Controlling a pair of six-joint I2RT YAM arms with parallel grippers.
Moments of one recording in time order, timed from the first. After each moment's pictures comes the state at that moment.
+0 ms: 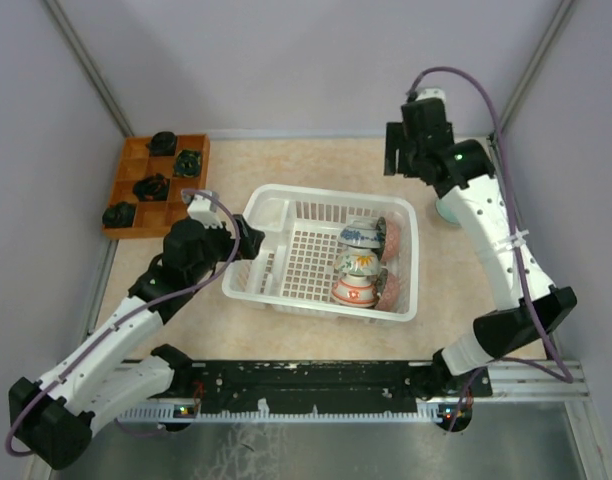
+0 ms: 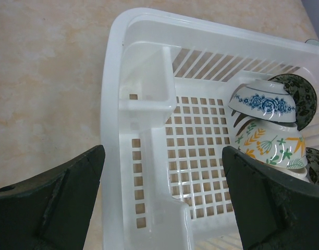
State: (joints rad) left arm -0.55 0.86 0.67 -0.13 -0.15 -0.43; right arm 0.35 1.52 1.86 -0.98 0.36 0.22
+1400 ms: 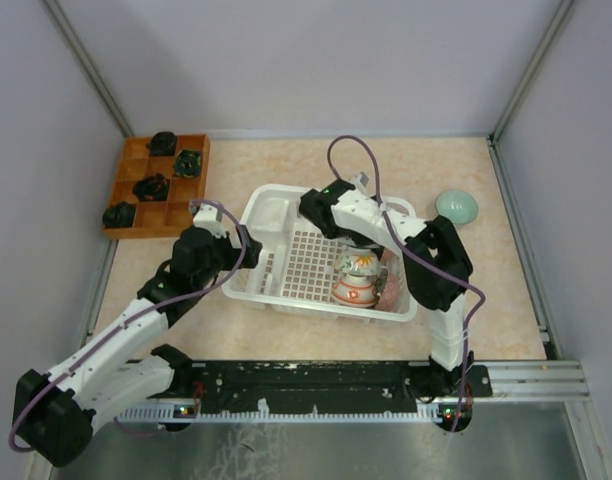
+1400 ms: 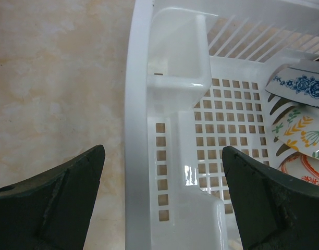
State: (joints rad) left arm -0.55 0.89 0.58 -0.09 -0.19 -0.40; right arm 0.76 1.98 1.64 -1.41 0.95 0.76
